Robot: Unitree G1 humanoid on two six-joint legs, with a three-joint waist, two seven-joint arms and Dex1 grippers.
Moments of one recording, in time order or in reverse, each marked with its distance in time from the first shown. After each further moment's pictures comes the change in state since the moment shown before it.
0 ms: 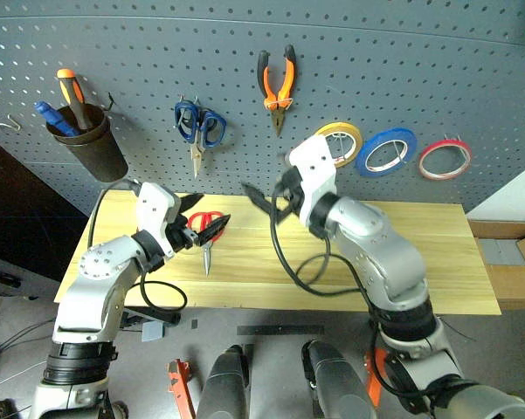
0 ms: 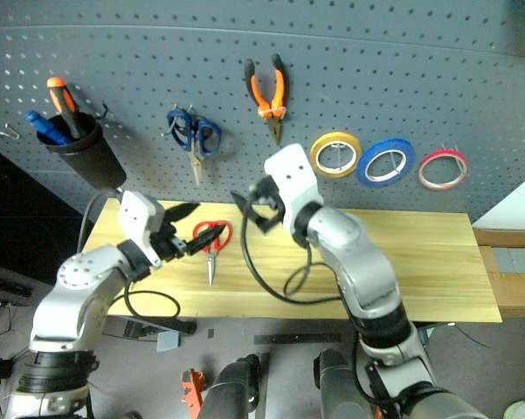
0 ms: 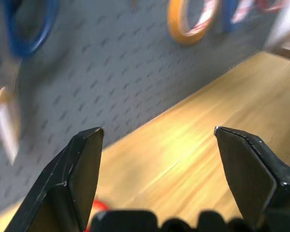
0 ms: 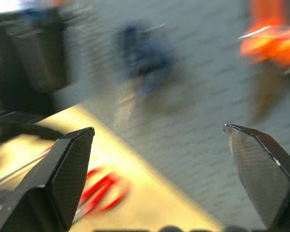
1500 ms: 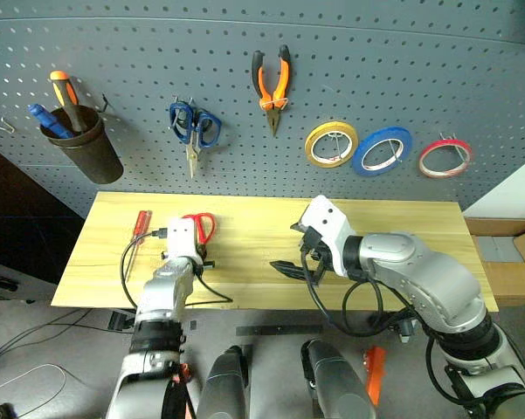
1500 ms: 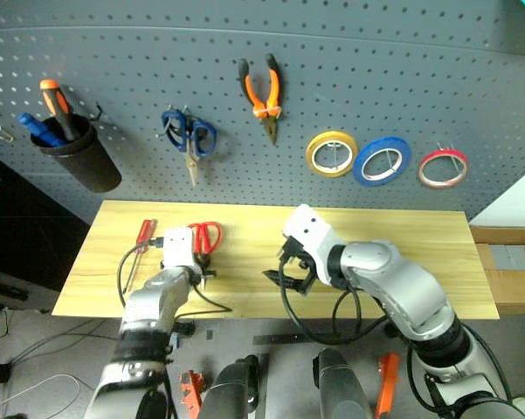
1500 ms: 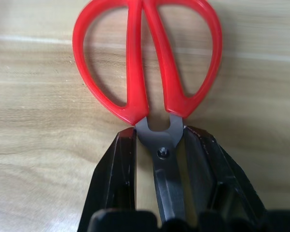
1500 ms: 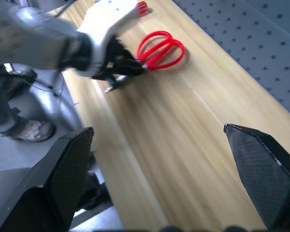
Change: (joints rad) left arm -0.081 -0.350 0.019 0.330 0.260 0.165 0.583; right arm 0.041 -0.365 0.040 -0.176 0.206 0.256 0.169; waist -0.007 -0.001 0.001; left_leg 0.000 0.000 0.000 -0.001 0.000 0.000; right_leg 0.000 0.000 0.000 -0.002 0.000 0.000
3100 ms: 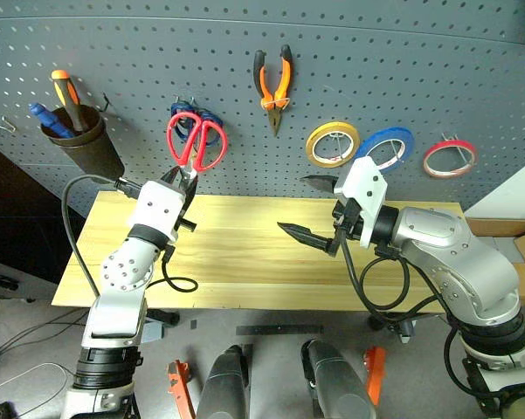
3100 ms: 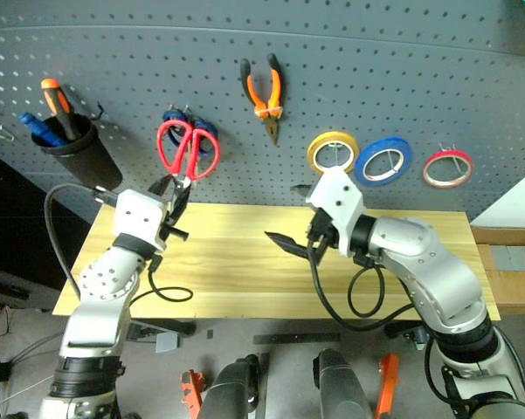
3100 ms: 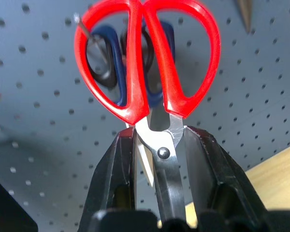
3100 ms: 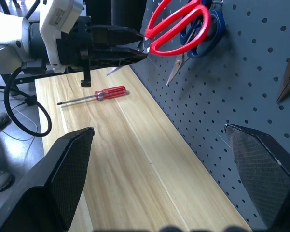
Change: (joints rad) left arm 0.061 0.223 -0.033 -0.321 0.159 -0.546 -0.210; right arm -0.003 -0.055 -0.119 0.010 0.060 -0.331 0.045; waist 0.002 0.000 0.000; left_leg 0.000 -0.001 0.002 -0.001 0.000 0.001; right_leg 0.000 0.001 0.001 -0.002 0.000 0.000
